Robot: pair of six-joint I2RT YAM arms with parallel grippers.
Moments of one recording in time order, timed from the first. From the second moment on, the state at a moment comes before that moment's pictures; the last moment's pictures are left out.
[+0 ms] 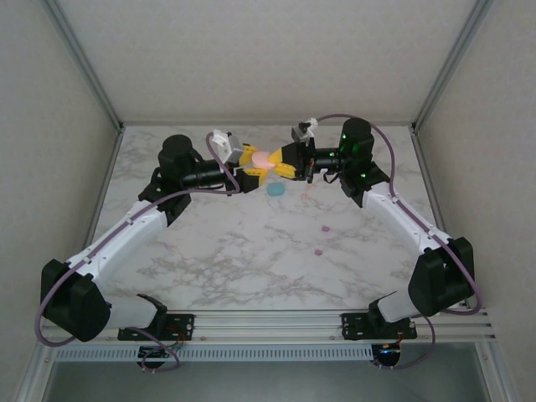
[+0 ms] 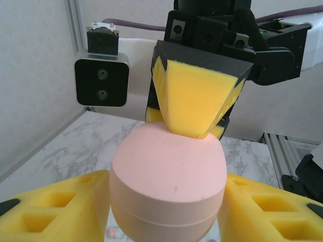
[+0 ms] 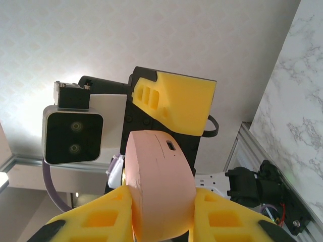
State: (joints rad) left arm -0.50 1.31 1.08 0.16 0.84 0.02; right arm 0.44 1.46 1.20 0.24 -1.23 1.37
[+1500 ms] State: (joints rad) left arm -0.50 1.30 1.08 0.20 0.85 -0.02; right arm 0.44 1.43 1.20 0.21 -1.22 1.33
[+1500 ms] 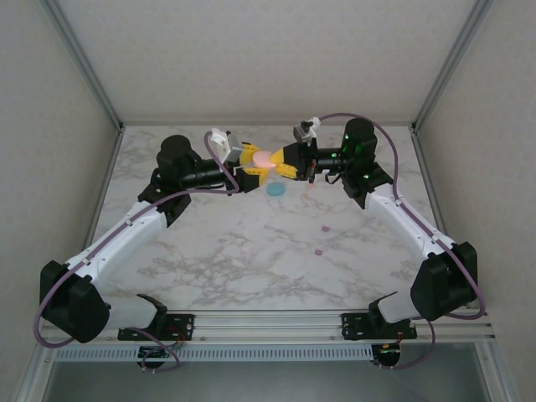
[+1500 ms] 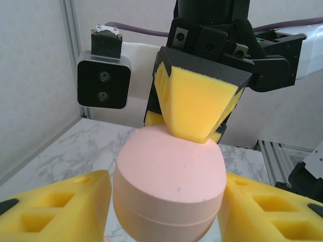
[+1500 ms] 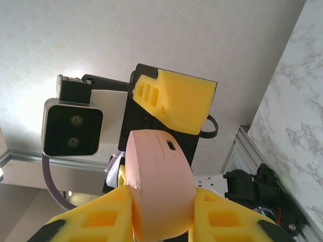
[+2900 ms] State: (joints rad) left arm -0.50 1.30 1.08 0.18 0.86 -0.01; right arm 0.44 1.43 1.20 0.20 -1.21 1.32
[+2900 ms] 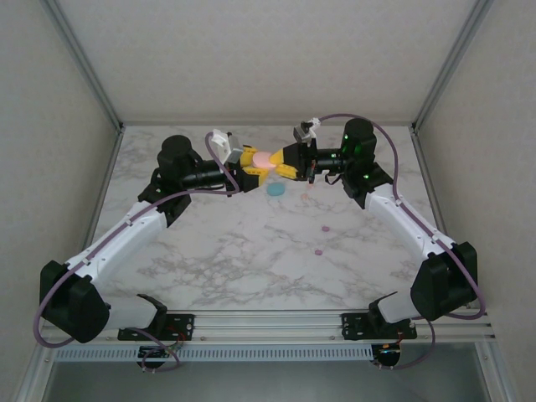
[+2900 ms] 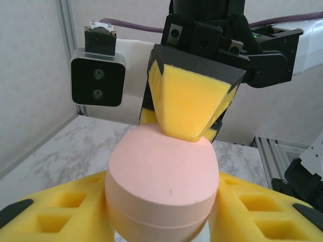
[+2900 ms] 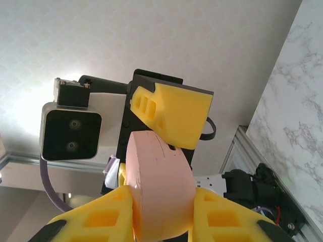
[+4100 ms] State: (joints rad) left arm -0.51 1.30 1.09 0.10 0.83 0.04; right arm 0.44 1.33 1.30 -0.31 -0.98 0.84
